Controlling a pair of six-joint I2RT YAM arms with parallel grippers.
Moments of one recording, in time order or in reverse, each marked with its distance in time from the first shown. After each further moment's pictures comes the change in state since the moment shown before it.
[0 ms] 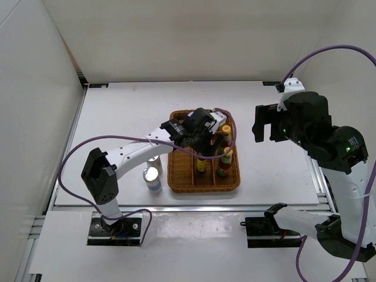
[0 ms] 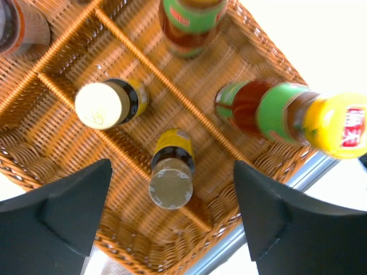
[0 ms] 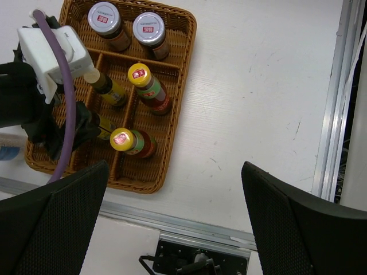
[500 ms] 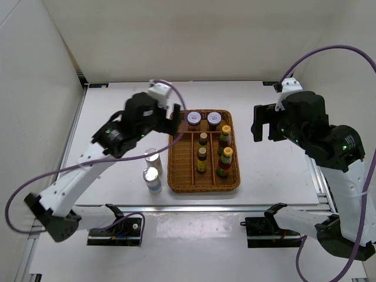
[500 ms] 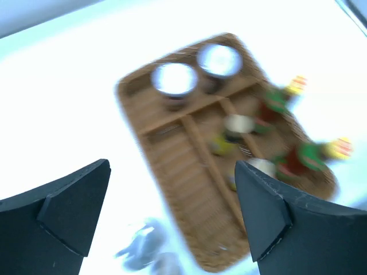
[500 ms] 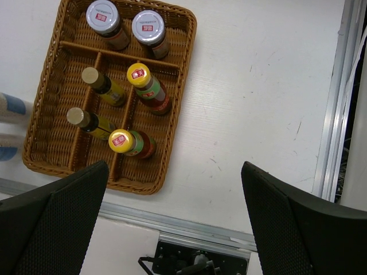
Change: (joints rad) left arm 0.154 -0.457 -0.071 0.039 -0.152 0.015; right arm 0.000 0.005 -0.011 0.010 0.001 -0.003
